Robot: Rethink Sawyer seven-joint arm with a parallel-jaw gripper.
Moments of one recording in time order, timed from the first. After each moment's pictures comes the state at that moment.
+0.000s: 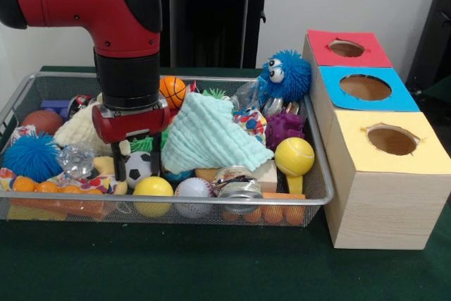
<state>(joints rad) -0.83 -0.46 0.61 1.57 -0.92 0.52 1.45</state>
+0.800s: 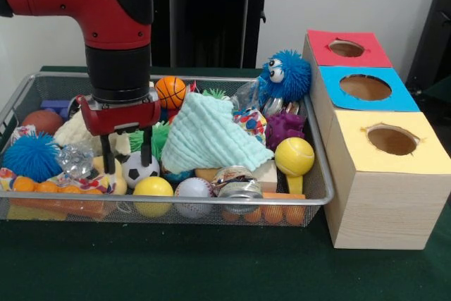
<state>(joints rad) -0.83 -0.49 0.60 1.55 -0.86 0.58 1.45</state>
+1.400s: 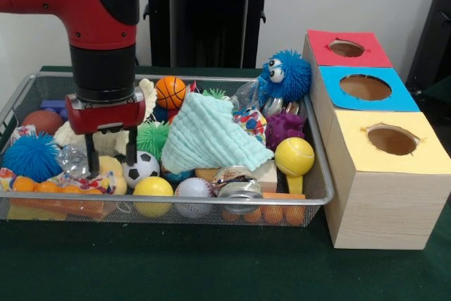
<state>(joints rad) -0.86 -0.49 0.60 1.53 -0.86 0.61 1.45</state>
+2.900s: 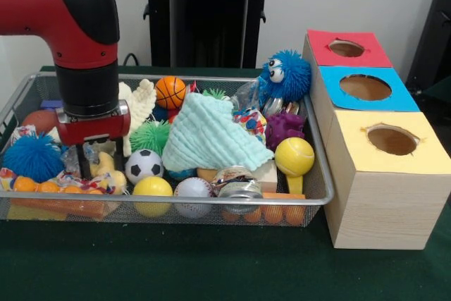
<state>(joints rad) -0.91 -0.41 0.60 1.51 -0.87 0.61 1.45</state>
